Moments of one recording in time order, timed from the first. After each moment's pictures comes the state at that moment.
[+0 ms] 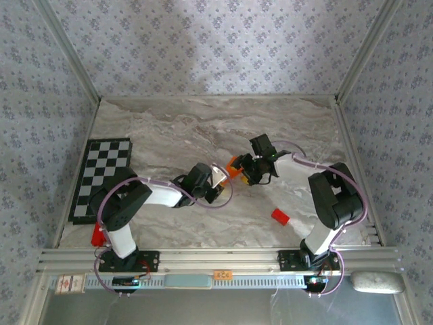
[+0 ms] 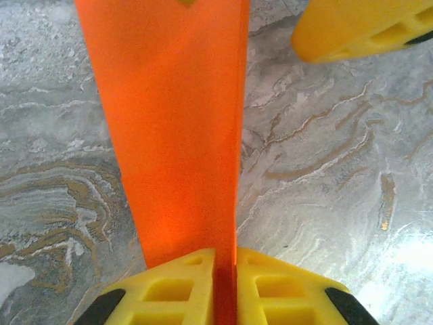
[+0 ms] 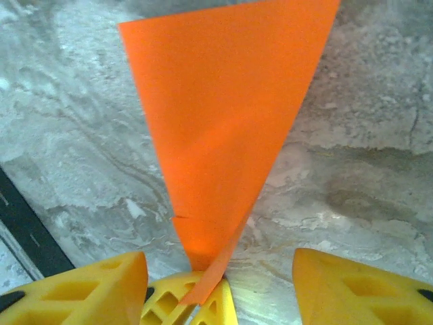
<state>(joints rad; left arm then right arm) -0.83 1.76 0.70 0.33 0.10 0.00 0.46 1.67 0.94 -0.28 -0.36 1.17</state>
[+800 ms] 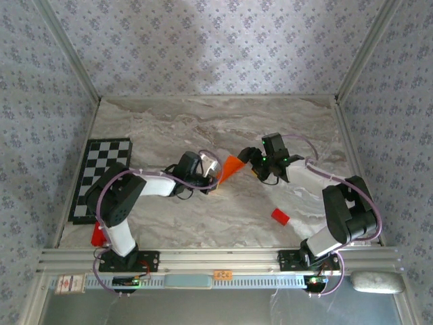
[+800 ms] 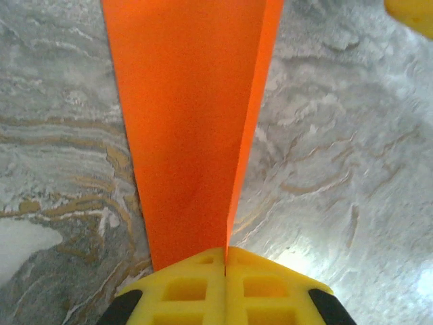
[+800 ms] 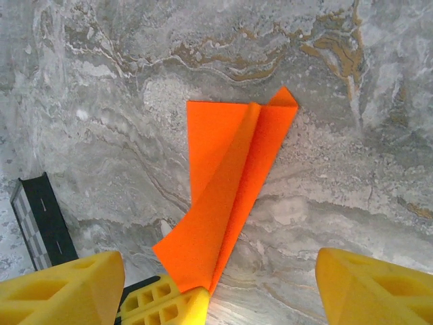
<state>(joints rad) -0.67 1.76 0.77 0.21 0.41 -0.26 0.40 1.53 0.84 -0.16 -0.30 1.05</state>
